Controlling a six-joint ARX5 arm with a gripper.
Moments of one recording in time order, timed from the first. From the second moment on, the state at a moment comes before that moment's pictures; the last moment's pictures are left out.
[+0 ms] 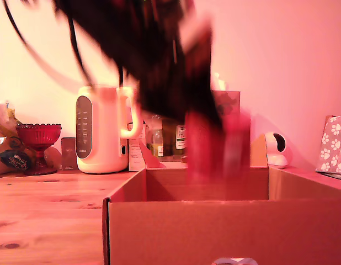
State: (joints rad) arm -0.86 1.65 1.03 -0.23 0.28 0.03
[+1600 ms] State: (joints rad) arm -0.51 0.99 0.55 0.02 0.03 -0.13
